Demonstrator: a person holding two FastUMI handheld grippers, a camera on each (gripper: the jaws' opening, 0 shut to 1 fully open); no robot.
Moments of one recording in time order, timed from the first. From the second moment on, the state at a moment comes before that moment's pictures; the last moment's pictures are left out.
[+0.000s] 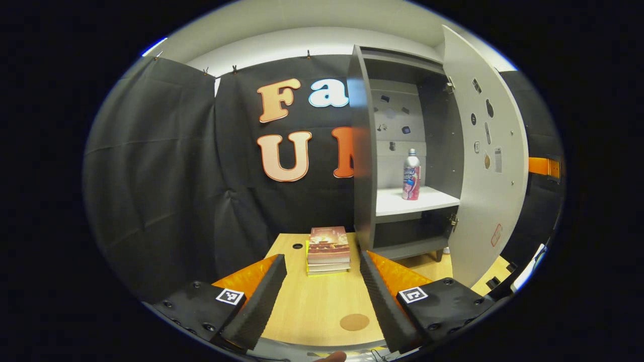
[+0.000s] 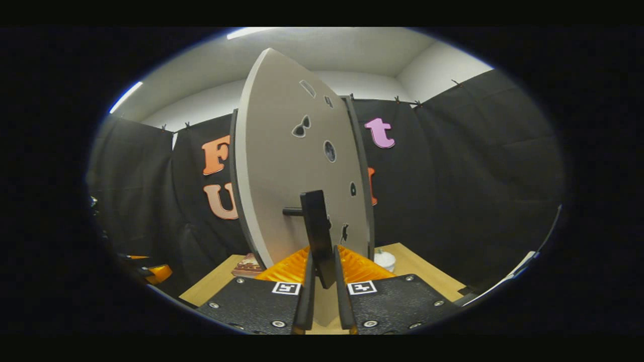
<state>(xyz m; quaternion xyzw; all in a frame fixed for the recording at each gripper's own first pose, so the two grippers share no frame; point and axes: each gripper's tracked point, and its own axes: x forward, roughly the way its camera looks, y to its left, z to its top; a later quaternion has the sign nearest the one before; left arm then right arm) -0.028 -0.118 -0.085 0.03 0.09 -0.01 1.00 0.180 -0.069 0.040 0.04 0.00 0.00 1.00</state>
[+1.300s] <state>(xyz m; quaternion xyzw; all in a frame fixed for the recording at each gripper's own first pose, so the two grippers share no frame) -0.056 -0.197 -0.091 0.02 0.10 0.00 0.99 0.163 -0.220 0.045 0.04 -0.03 0.00 1.00</state>
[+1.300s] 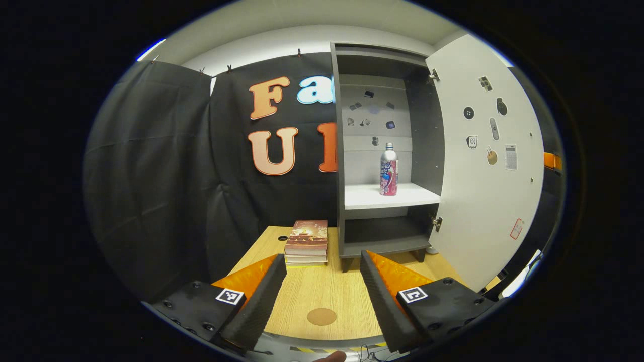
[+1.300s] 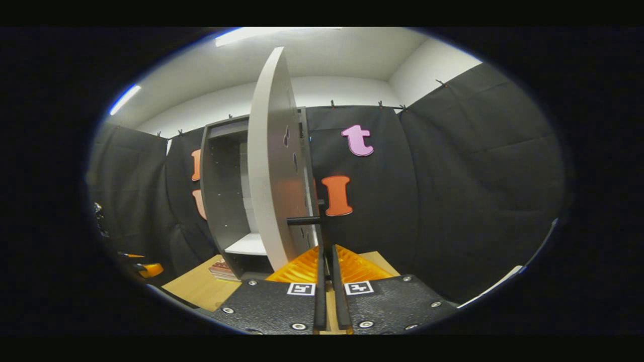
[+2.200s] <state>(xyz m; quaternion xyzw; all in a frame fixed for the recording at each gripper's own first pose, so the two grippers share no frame) 0.032 -0.285 -0.075 0.02 0.06 -0.08 0.99 0.104 -0.078 0.068 0.03 -0.08 0.08 0.99</state>
